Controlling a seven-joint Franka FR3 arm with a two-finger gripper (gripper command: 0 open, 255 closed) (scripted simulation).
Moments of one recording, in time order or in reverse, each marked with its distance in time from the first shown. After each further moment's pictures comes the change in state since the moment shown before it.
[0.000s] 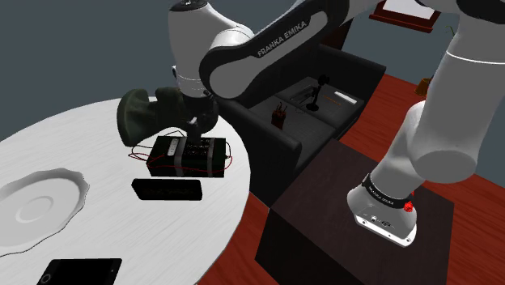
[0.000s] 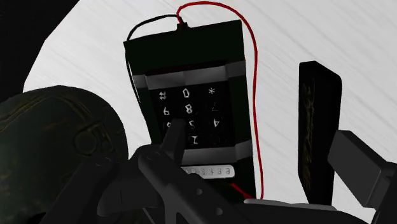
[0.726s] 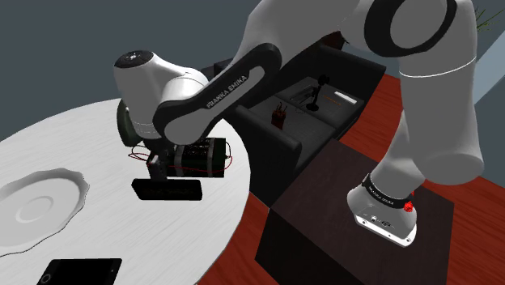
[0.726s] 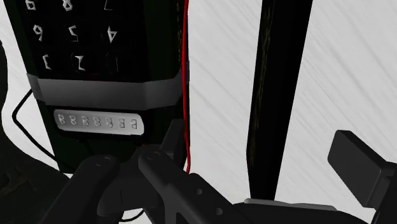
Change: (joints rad) arm 0.138 0.384 0.014 0.343 -0.124 0.024 0.021
